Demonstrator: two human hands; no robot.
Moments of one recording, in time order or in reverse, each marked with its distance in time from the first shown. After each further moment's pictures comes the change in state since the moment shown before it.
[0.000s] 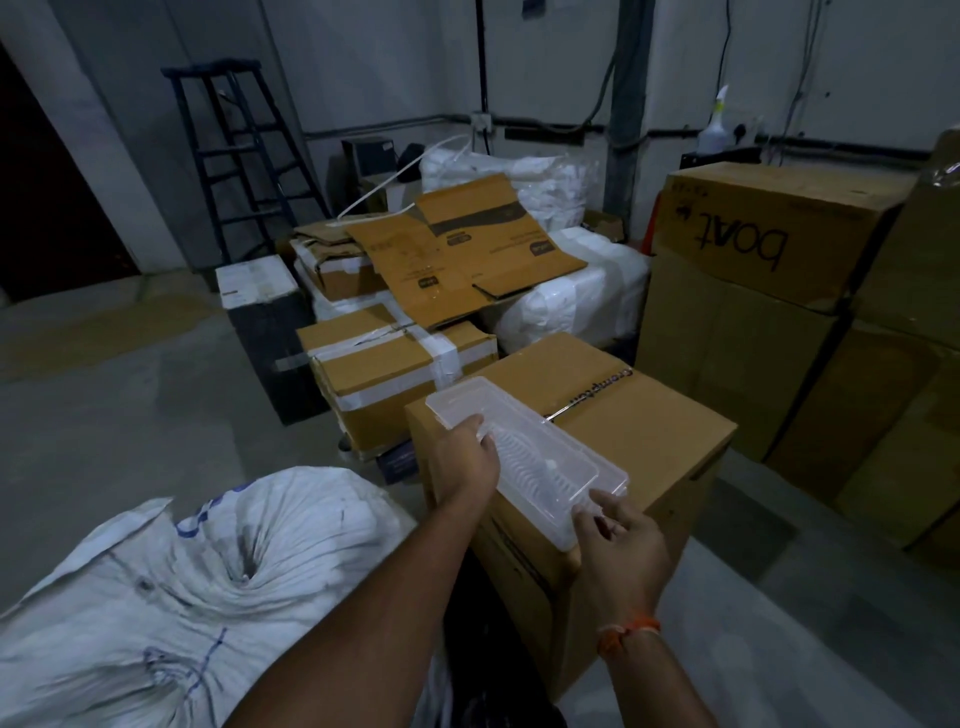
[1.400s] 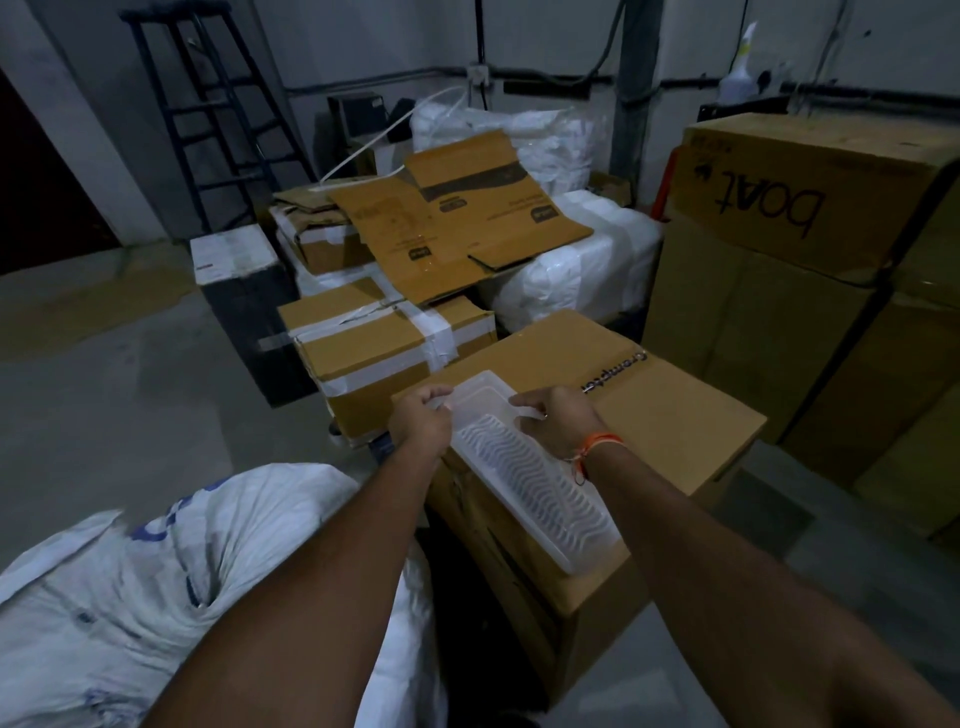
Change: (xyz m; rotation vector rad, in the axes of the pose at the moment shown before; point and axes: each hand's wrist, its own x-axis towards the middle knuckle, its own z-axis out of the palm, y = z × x) left_hand 0.098 -0.038 0.022 -0.377 0.012 -0.272; right_hand 0.162 -0.048 0.104 -0.788 -0.747 -0.455
